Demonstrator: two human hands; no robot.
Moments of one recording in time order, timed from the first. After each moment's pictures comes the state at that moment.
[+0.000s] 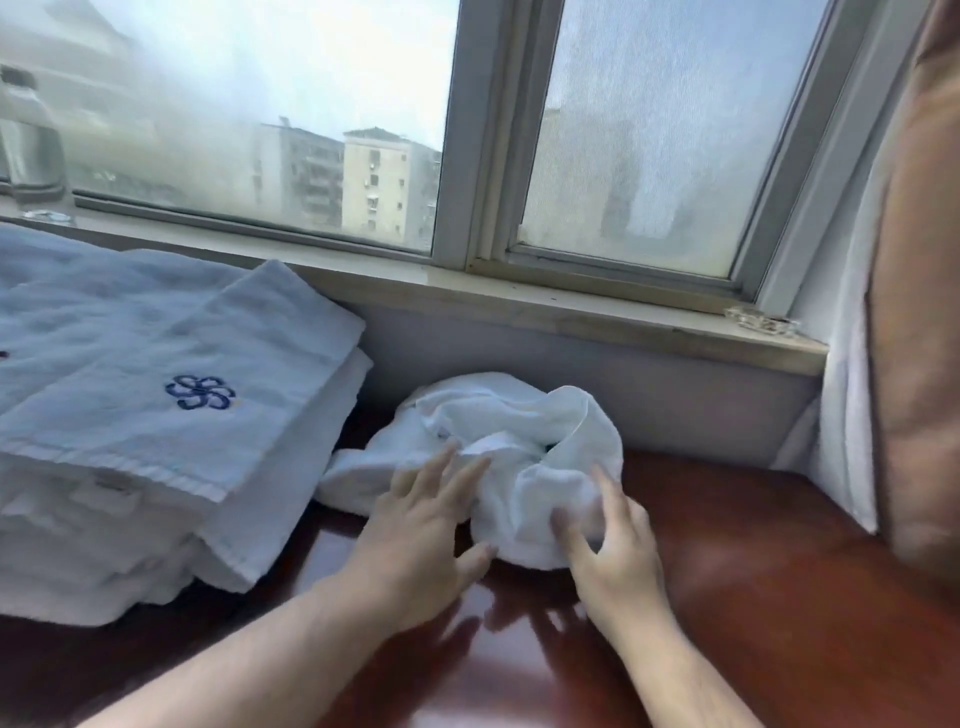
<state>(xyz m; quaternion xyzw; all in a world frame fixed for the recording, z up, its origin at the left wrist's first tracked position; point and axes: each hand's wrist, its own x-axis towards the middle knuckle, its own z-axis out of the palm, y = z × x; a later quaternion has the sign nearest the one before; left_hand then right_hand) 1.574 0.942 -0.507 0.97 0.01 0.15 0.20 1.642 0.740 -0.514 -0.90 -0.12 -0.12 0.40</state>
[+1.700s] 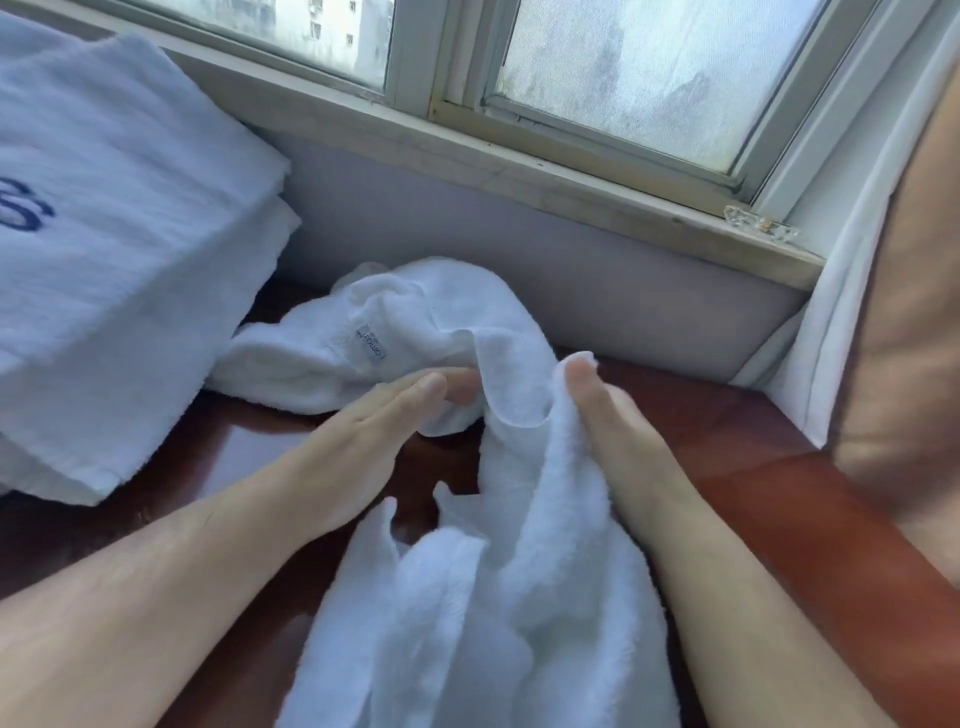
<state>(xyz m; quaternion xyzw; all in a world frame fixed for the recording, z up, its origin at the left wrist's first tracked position) 1.588 0.938 -0.516 0.74 -0.15 0.09 0.65 1.649 0.731 -0.474 -0.80 -0.11 0.08 0.58</state>
